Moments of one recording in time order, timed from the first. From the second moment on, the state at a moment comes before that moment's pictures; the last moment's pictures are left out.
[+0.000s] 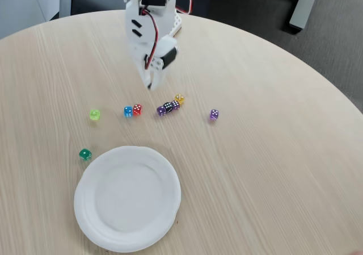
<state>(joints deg) 0.6 117.9 129.8 61.4 42.1</state>
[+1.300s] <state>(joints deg) 0.8 99.5 132.1 45.3 49.5</state>
